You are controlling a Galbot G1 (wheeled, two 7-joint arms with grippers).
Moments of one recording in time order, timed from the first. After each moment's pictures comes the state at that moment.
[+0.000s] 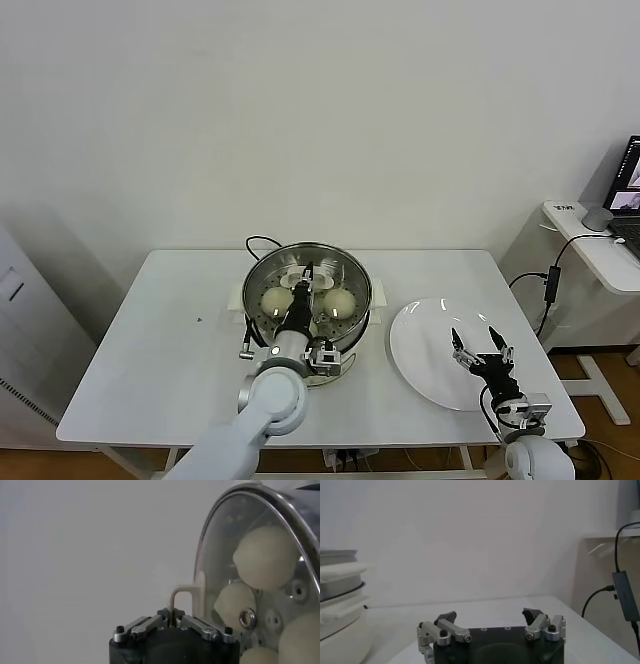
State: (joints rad) left arm 0.84 -1.29 0.21 -1.77 1.32 0.61 0.21; right arm -1.28 1.29 0.73 1.50 0.37 0.15 -0.25
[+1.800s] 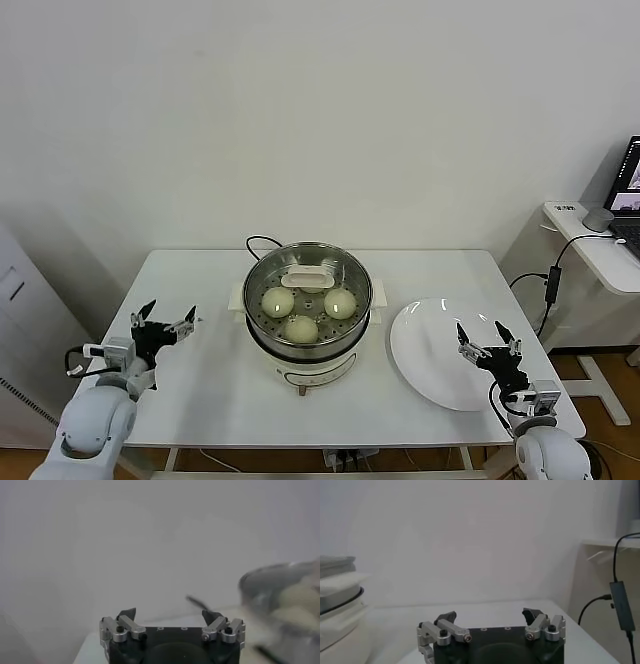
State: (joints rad) left arm 1.20 -1.15 -0.57 -1.77 -0.27 0.34 0.04; right arm -1.32 1.22 0.72 1.63 0.38 0.00 -0.17
